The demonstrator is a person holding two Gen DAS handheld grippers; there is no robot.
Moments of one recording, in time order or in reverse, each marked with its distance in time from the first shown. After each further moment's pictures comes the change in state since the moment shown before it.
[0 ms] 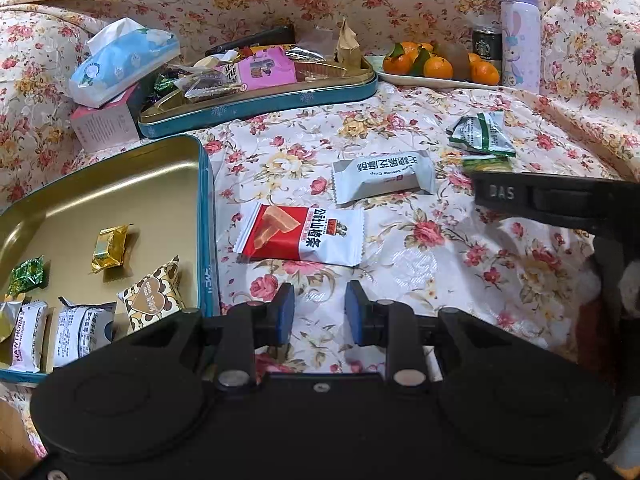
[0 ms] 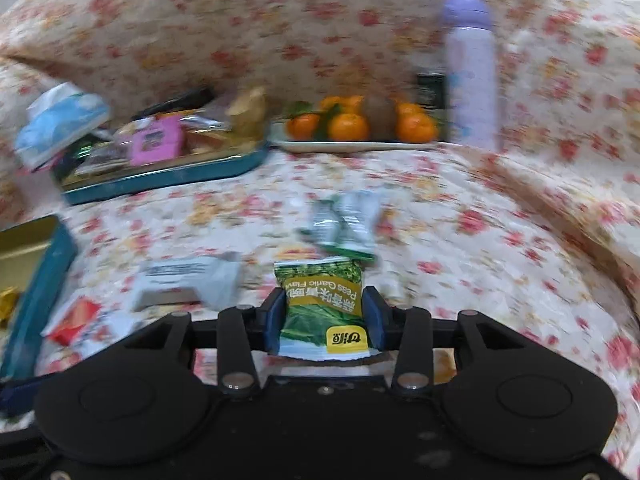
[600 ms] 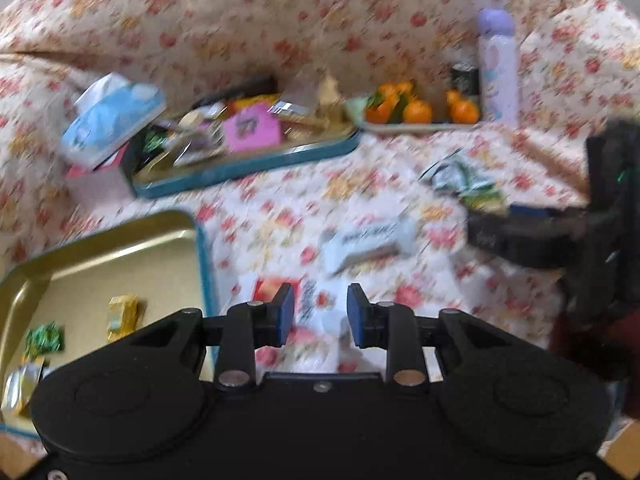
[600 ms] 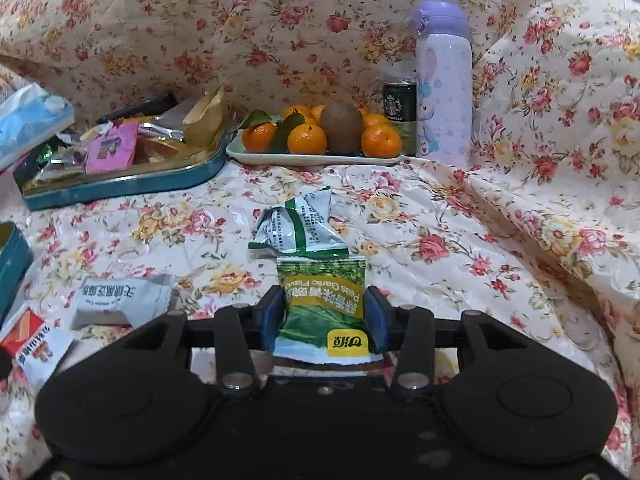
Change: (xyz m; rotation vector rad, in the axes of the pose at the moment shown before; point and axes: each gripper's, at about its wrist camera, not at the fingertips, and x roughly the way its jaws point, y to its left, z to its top) left arm -0.025 -0.001 0.040 0.055 -0.077 -0.056; right arm 0.024 -0.025 0.013 -0.027 -0.017 -0.046
